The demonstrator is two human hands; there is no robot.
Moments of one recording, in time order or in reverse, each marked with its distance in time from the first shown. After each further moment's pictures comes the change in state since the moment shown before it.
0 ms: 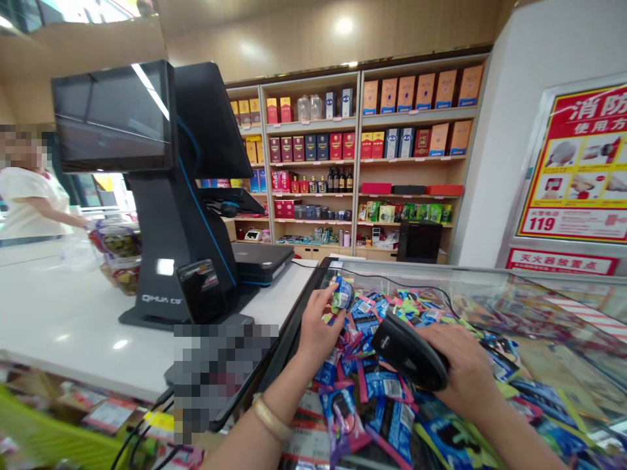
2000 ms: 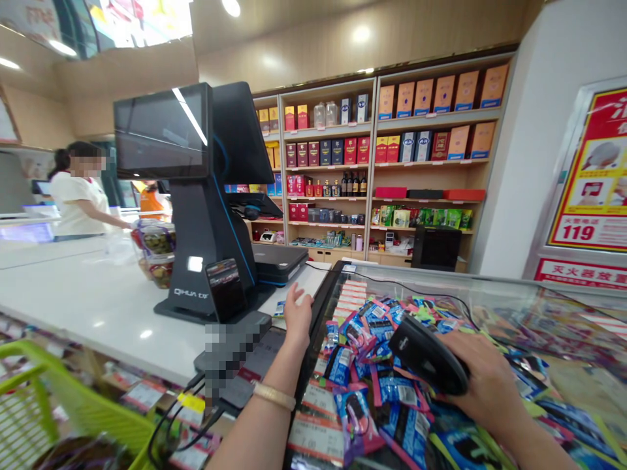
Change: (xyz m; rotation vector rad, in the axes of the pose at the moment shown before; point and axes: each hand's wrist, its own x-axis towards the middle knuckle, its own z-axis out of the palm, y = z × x) left_hand 0.021 -0.057 -0.033 -0.396 0.370 -0.603; right_hand -0.006 0.019 0.002 -0.079 0.016 -0.112
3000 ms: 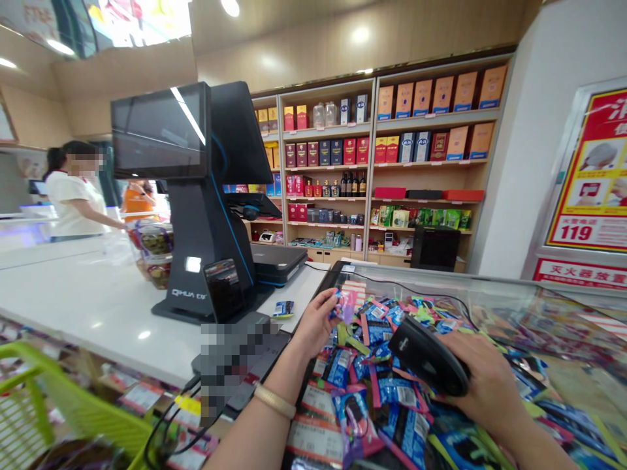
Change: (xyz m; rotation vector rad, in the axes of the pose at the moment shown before) left_hand -0.035 0.025 0.019 -0.441 -0.442 -0.372; right_hand -0.005 0.007 0.002 0.008 -0.029 -0.018
